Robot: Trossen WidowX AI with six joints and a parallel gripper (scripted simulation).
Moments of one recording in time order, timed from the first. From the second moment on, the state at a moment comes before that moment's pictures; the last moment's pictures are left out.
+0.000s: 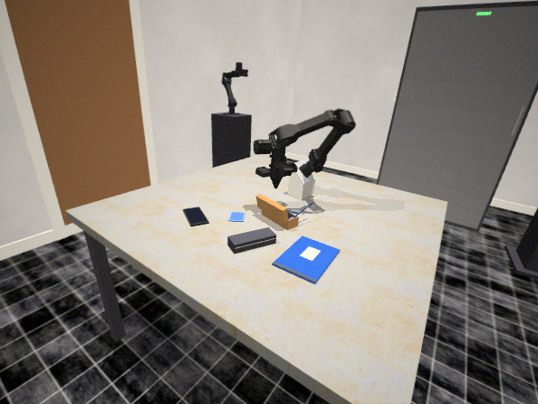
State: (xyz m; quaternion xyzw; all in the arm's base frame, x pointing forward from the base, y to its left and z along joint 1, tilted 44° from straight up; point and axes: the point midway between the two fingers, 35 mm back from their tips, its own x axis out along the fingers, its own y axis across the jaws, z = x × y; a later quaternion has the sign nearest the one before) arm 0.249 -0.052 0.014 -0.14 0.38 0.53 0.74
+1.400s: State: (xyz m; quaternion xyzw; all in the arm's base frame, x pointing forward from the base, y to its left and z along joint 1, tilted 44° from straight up) arm 0.269 -0.034 0.034 0.09 0.53 0.39 0.75
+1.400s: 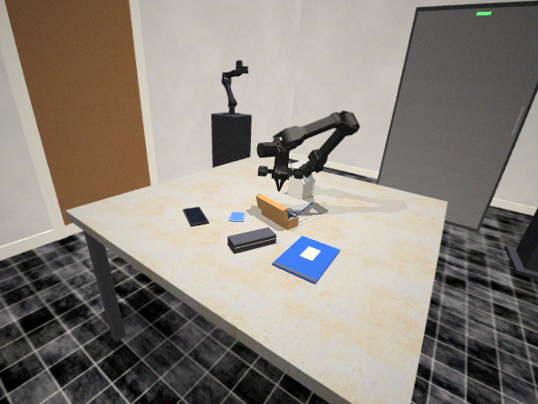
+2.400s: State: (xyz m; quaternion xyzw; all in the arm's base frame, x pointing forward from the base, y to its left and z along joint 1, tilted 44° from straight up) arm 0.295 0.000 0.072 0.40 0.65 0.11 0.64
